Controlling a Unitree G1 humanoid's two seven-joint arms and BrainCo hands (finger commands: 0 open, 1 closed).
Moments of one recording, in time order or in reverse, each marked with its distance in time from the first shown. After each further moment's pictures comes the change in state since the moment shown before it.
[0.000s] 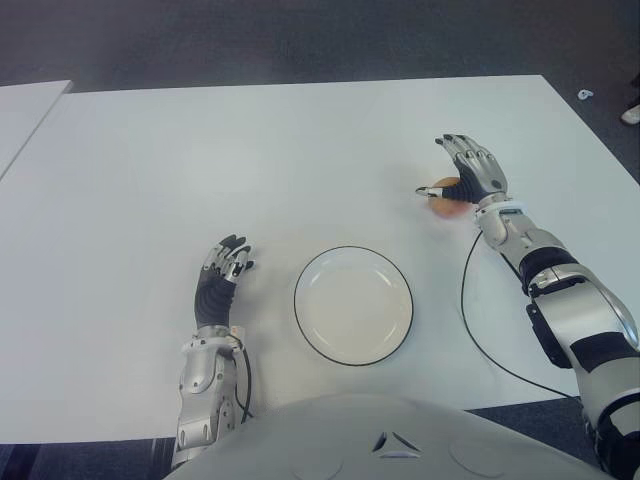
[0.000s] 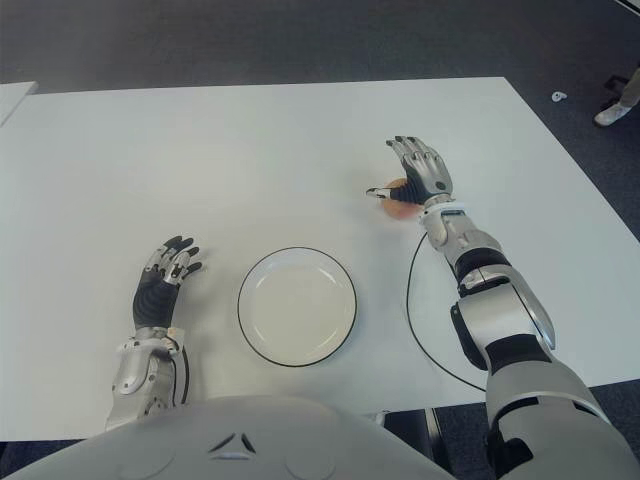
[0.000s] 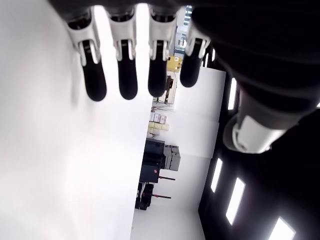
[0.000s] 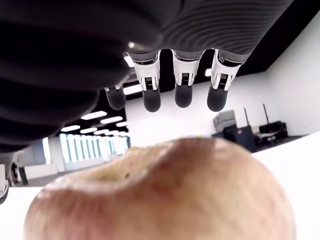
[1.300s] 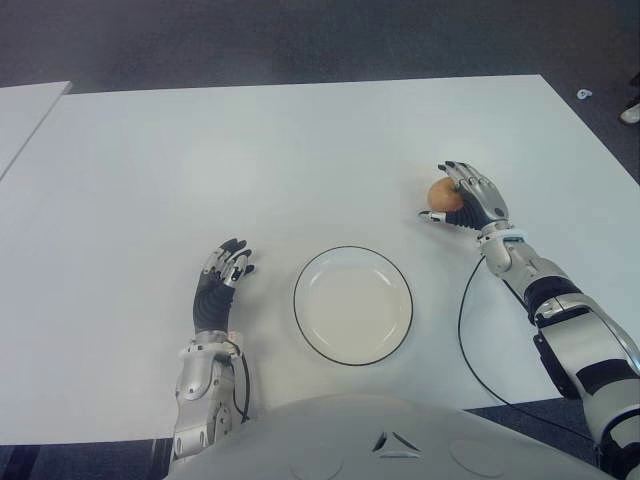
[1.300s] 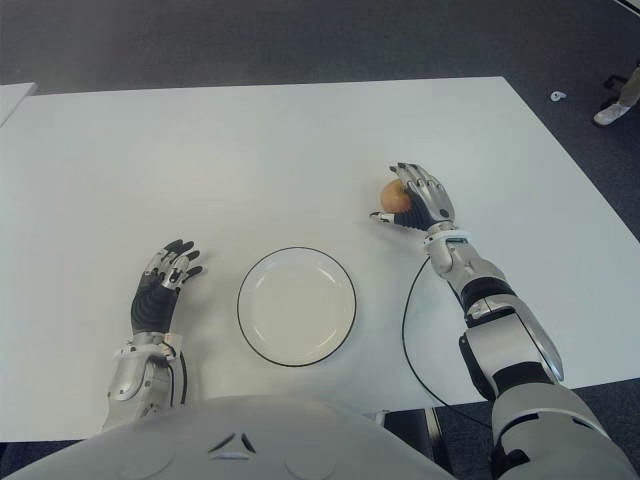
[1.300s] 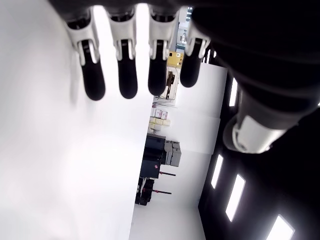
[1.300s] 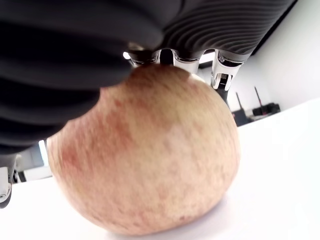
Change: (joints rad) left arm 0.035 -0.006 0.004 -0.032 -0.004 0.014 -0.038; right arm 0.144 -0.027 -0.004 -0.074 0.082 -0.030 0.028
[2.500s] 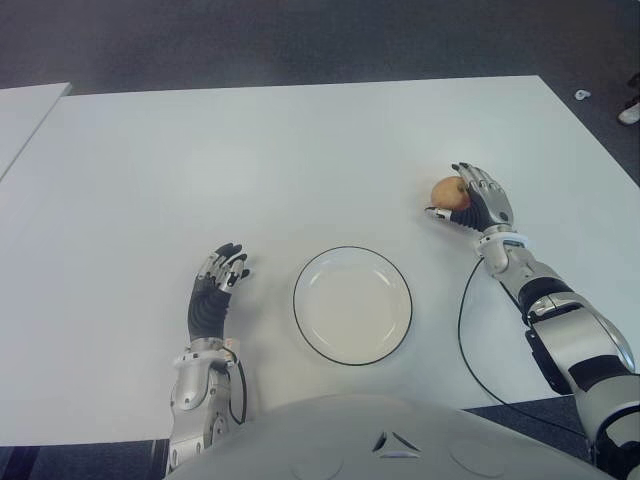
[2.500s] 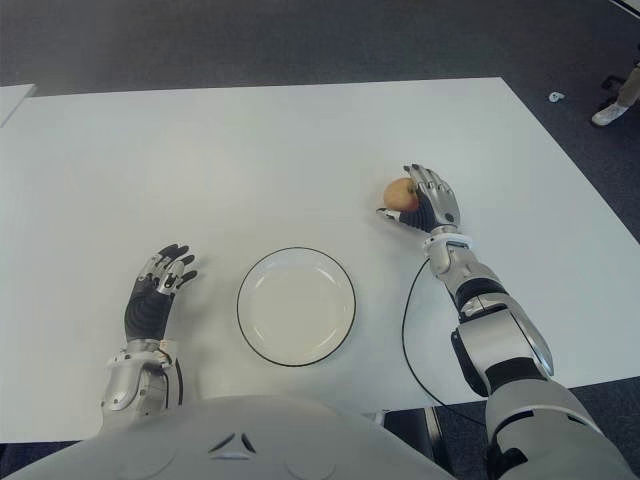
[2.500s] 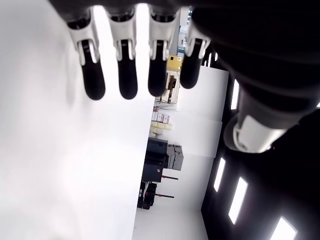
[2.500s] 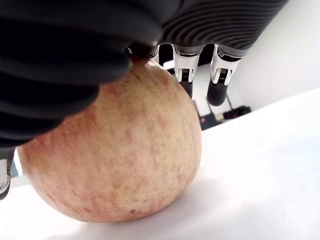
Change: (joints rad) left arm 0.051 -0.005 0.000 -0.061 0.021 0.016 0.007; right arm -0.036 0.042 -0.003 0.115 0.054 0.086 -0.001
